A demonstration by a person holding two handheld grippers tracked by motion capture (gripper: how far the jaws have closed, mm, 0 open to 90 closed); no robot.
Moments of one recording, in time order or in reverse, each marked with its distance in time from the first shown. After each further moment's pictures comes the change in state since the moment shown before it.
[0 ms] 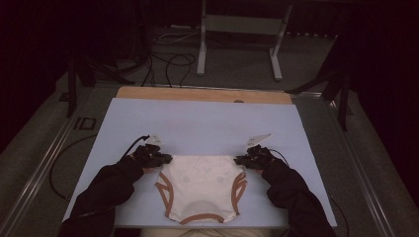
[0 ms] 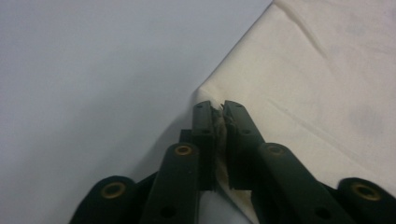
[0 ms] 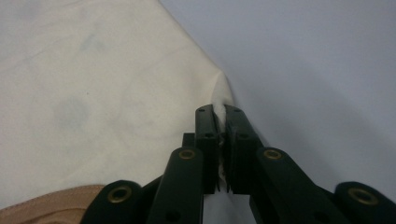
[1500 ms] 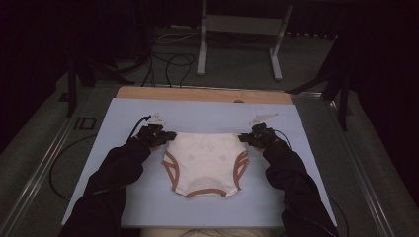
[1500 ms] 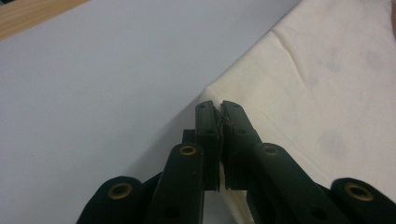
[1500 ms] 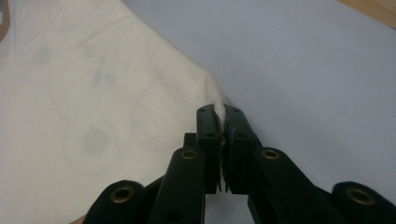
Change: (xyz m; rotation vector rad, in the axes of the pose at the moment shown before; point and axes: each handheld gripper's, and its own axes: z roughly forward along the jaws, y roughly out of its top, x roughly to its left) left arm 0.036 0.048 0.002 -0.147 0.098 -0.013; right arm -0.048 0.038 -0.015 -0.088 -0.124 0.078
